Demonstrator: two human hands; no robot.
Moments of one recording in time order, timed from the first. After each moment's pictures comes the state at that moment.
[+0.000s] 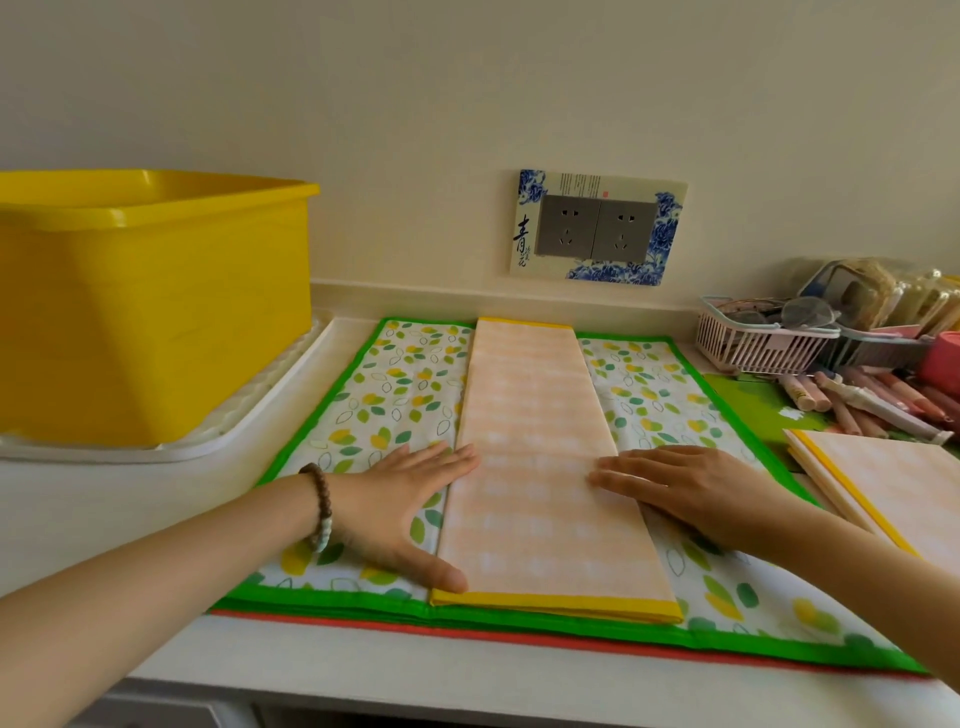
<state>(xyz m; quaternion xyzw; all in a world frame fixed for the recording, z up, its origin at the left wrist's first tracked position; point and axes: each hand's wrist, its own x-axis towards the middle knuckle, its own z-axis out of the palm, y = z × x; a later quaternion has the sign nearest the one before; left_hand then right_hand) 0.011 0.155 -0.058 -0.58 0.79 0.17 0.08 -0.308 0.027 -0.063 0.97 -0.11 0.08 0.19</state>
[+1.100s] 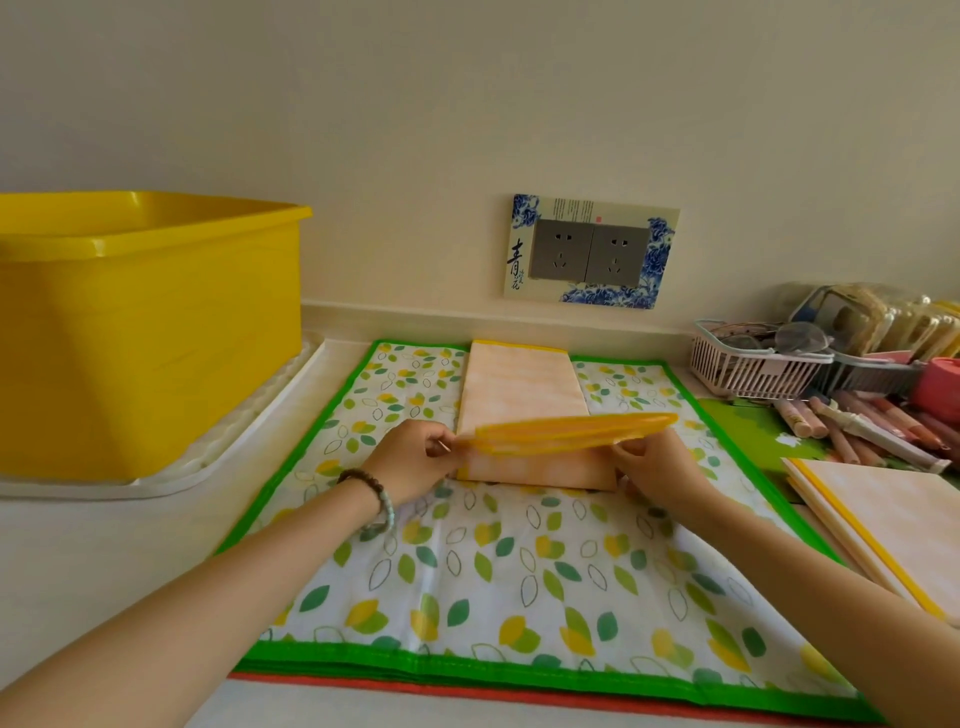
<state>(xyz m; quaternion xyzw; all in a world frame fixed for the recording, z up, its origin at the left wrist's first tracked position) 0.006 0.083 -0.068 -0.67 0.62 0.21 -0.36 -0.247 -0.001 -0.059 0.74 -0.52 0.30 -0.29</state>
